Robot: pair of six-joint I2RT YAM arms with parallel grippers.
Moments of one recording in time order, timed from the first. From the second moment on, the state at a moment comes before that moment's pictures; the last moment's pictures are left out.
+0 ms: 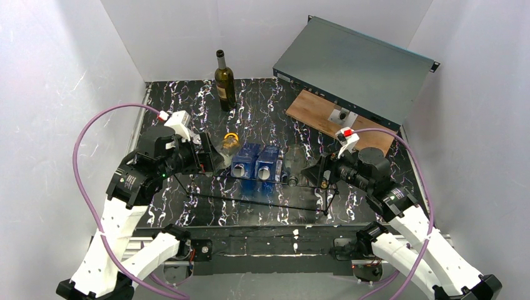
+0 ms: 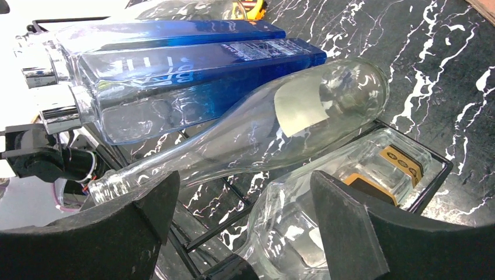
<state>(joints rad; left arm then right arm) -0.40 0.84 1.23 -1.03 0.10 -0.47 0.57 0.65 0.65 -0.34 -0.29 0.37</state>
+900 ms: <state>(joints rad) -0.40 0.84 1.22 -1.02 0.12 -0.47 0.57 0.69 0.65 -0.36 -0.14 0.41</state>
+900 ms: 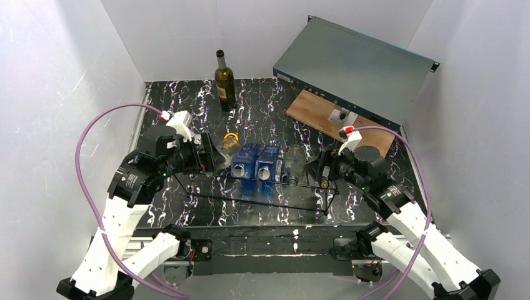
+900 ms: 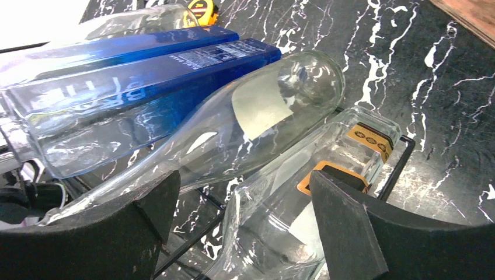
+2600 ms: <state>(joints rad) -0.38 1.37 1.61 -0.81 -0.25 -0.34 0.57 0.86 0.89 -0.36 0.08 0.17</state>
